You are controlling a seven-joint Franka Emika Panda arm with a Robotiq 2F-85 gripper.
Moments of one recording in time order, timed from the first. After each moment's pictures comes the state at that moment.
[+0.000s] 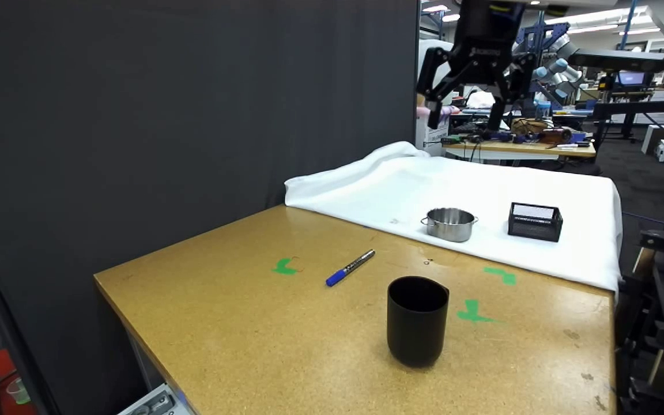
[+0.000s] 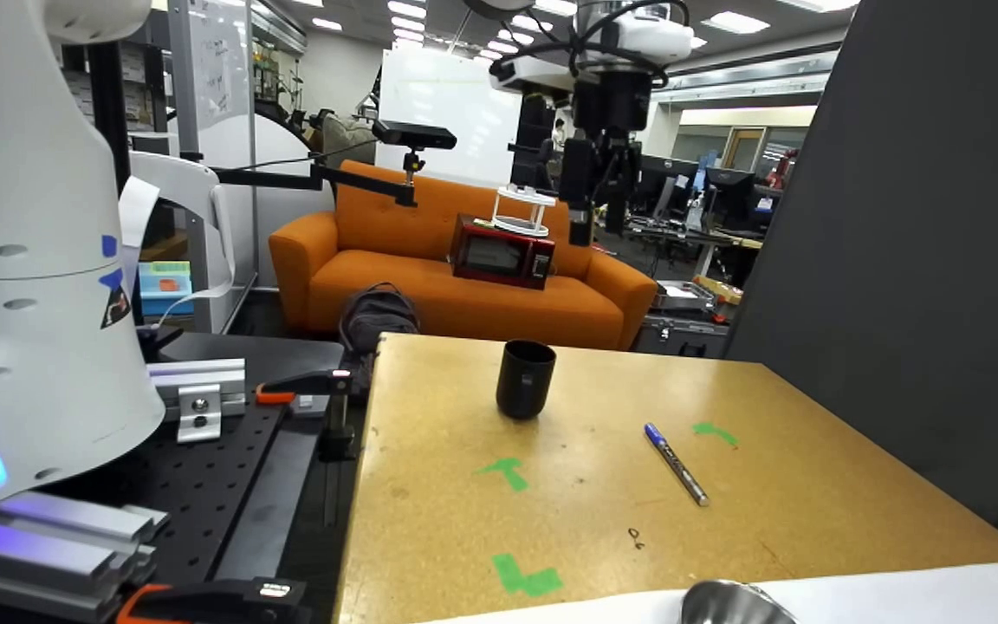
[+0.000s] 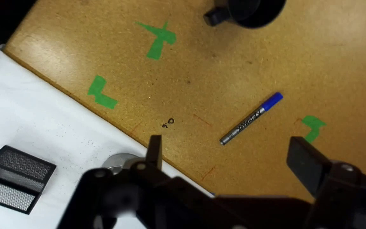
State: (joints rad) arm 0.00 -0.17 0.25 -2.53 -0.02 2.52 1.04
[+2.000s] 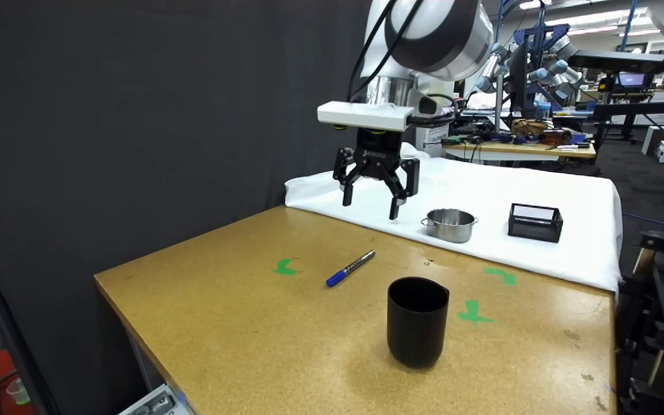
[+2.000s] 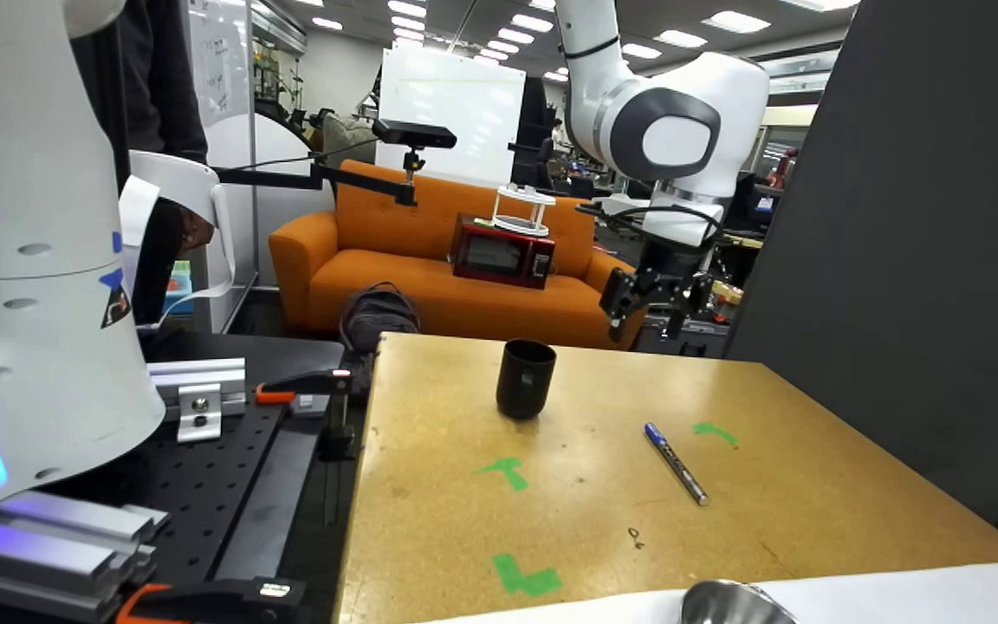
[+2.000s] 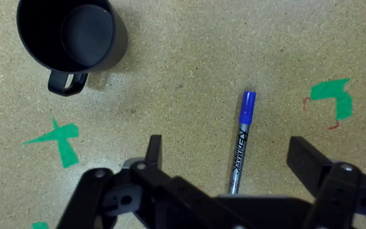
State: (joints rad) arm 0.19 0.47 0.06 -2.08 0.21 2.65 1.50
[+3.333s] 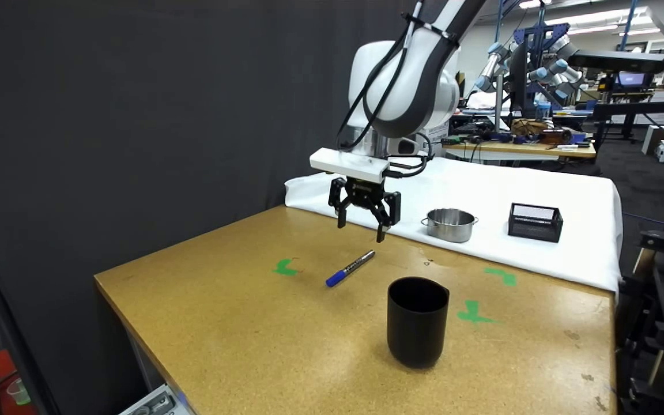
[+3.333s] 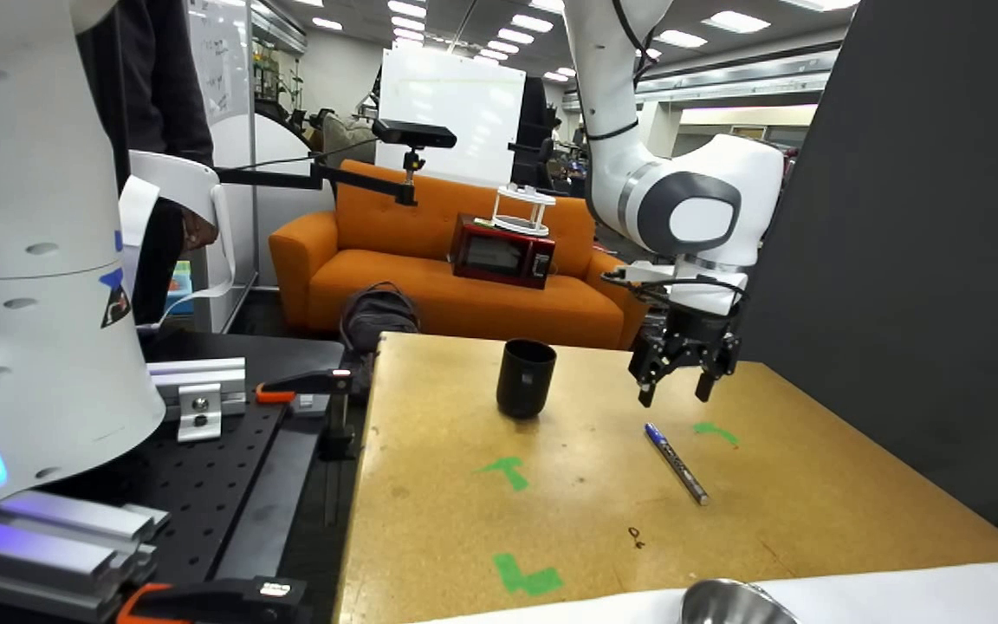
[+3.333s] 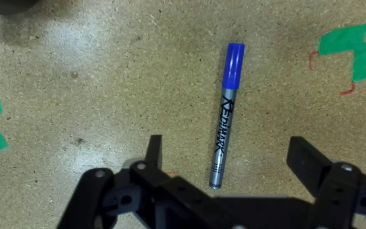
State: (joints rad) arm 0.25 0.71 -0.05 -1.88 0.16 2.71 1.53
